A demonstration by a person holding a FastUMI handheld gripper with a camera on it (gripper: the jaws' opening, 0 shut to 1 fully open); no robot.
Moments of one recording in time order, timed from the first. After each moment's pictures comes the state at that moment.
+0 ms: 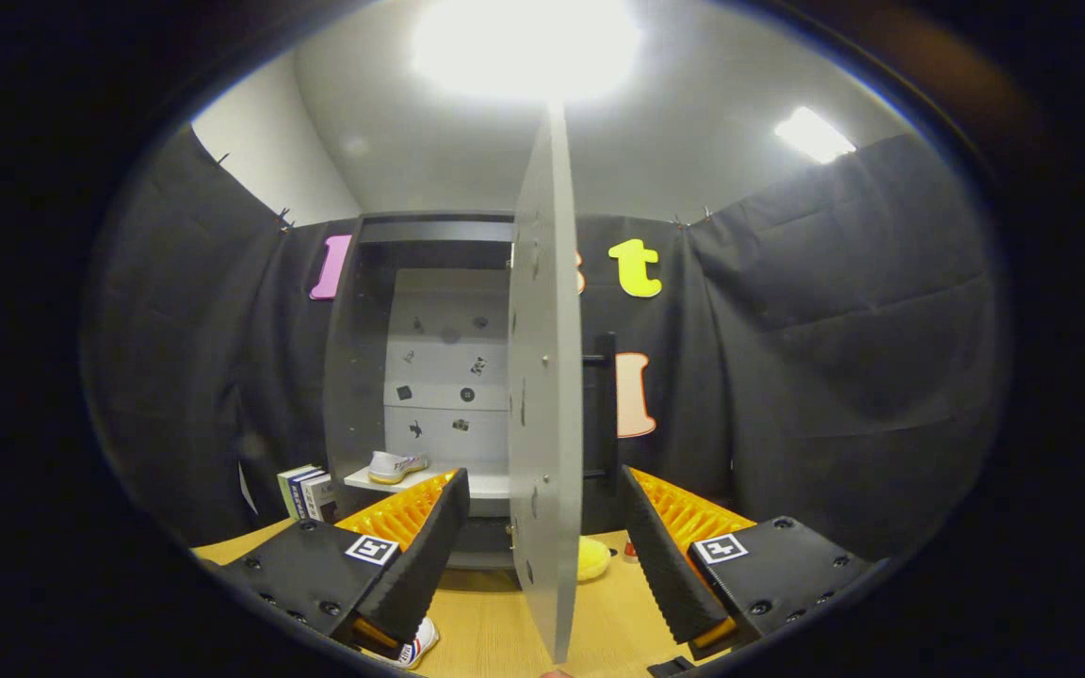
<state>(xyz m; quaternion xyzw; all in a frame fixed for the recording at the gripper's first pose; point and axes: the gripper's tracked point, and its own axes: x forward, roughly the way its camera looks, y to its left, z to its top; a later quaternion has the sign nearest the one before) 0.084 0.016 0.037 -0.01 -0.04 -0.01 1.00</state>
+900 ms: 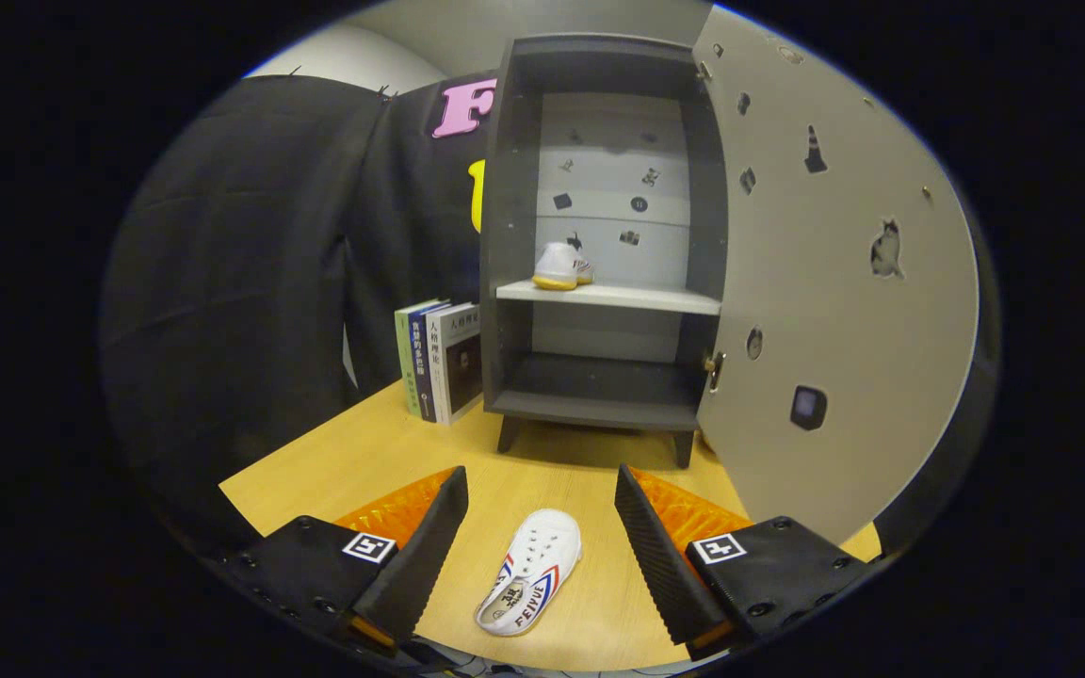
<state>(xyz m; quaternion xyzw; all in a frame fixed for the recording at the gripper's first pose) 0.129 0.216 -0.200 -0.03 0.22 0.15 0.96</state>
